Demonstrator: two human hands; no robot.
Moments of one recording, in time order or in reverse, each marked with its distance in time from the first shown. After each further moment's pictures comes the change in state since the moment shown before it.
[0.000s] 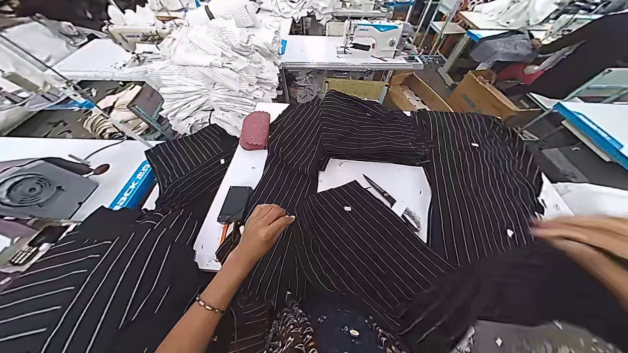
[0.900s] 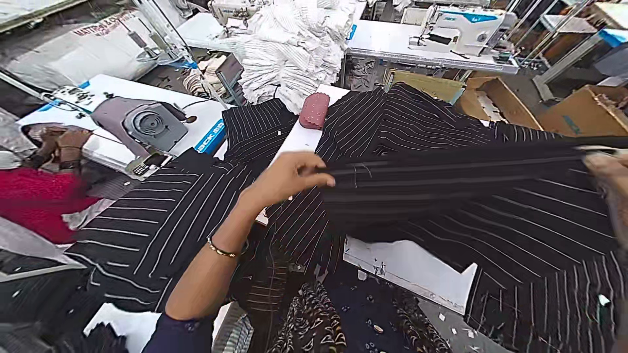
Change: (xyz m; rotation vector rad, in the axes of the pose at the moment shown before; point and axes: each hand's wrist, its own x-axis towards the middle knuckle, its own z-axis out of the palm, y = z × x) left_hand 0.088 0.015 -0.131 -0.328 -0.209 -0.480; right_hand 0.126 0.060 0.084 0.397 0.284 0.130
